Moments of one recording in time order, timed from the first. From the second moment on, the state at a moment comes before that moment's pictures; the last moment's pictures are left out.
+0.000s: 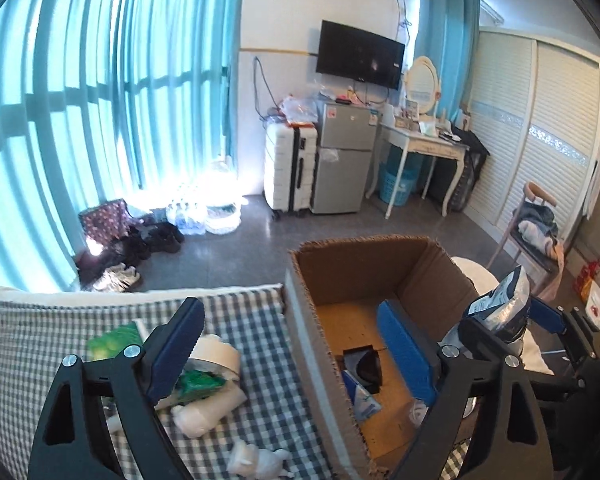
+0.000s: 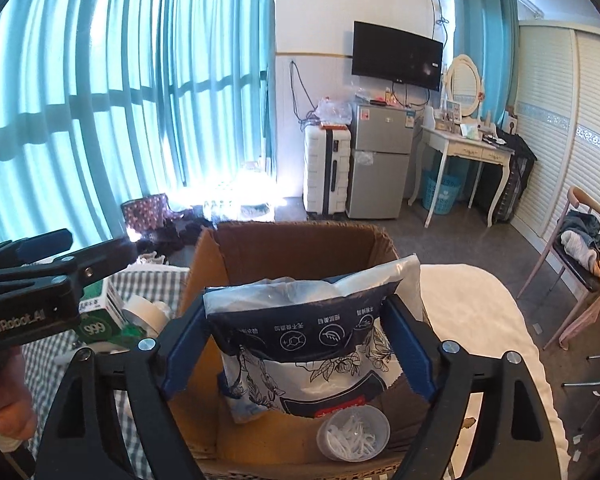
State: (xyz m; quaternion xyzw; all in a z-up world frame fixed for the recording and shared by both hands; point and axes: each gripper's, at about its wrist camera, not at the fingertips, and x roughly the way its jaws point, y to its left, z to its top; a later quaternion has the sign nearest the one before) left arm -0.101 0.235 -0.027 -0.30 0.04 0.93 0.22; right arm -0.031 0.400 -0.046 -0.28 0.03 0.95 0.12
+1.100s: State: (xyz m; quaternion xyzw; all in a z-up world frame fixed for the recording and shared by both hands) left arm -0.075 0.105 0.010 -0.25 0.02 0.96 0.09; right arm -0.030 0.328 -0.011 -0.23 0.04 0.97 0.08
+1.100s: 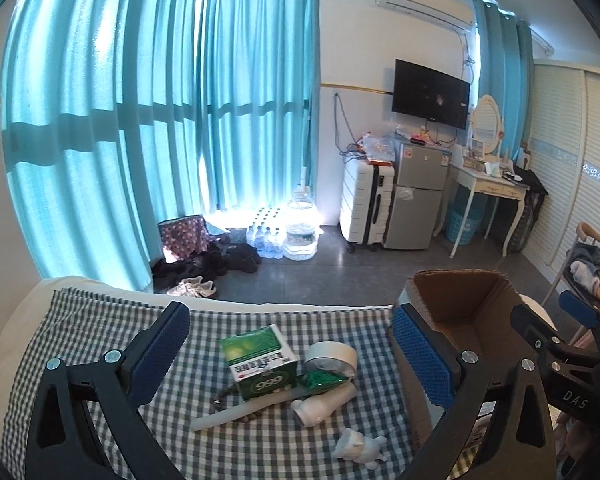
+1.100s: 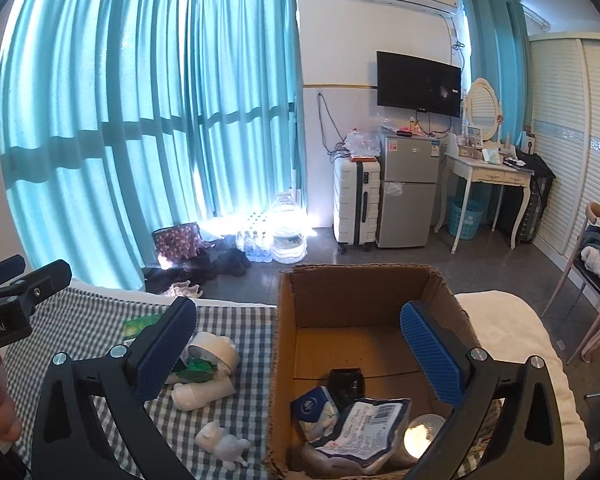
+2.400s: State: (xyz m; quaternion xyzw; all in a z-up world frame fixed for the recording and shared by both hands) left arm -0.076 -0.018 -0.019 -0.27 0.01 0.96 -0.02; right arm -0.059 0.191 -0.037 -0.25 0.00 0.97 -0.02
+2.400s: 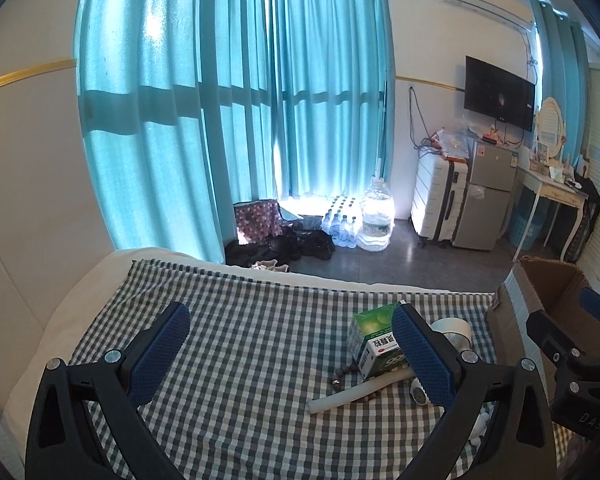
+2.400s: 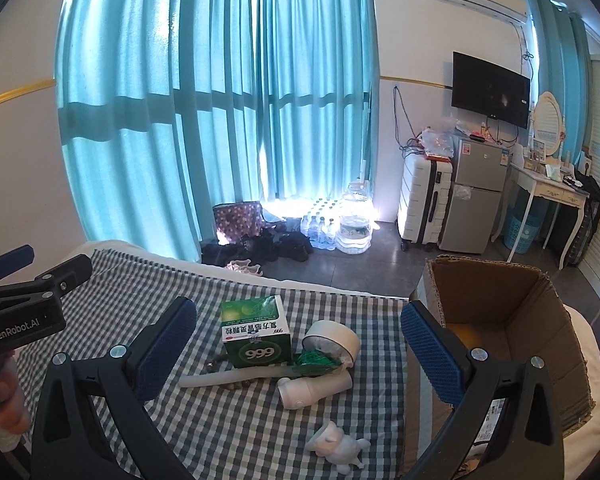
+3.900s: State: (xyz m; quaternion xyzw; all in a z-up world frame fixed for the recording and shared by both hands) left arm -0.158 -0.004 -0.181 -0.43 0.03 0.90 0.00; right arm -0.133 0.175 -0.177 -0.40 -0.02 0.92 -0.01
